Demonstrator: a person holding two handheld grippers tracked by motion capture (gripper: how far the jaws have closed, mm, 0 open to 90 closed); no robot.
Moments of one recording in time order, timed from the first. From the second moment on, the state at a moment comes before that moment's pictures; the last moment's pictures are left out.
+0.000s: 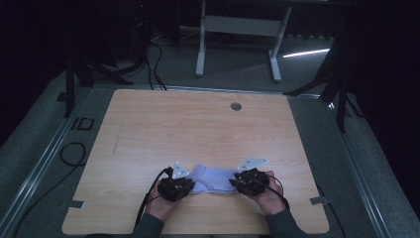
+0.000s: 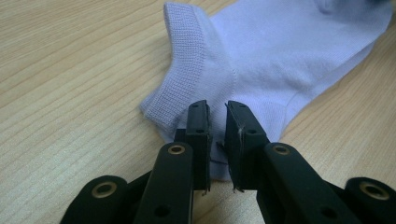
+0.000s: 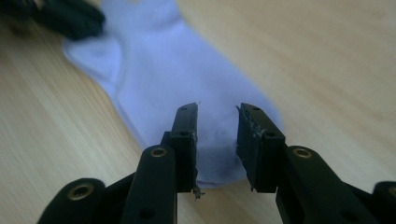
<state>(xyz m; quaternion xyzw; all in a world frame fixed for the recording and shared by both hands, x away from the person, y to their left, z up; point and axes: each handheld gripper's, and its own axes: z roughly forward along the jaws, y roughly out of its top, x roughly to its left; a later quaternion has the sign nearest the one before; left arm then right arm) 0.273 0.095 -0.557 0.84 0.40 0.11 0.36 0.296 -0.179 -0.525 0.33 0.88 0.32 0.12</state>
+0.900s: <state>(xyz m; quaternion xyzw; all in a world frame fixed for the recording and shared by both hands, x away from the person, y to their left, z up) 0.282 0.103 -0.555 0.82 0.42 0.16 0.35 0.318 -0.181 -0.543 0.35 0.87 0.32 0.12</state>
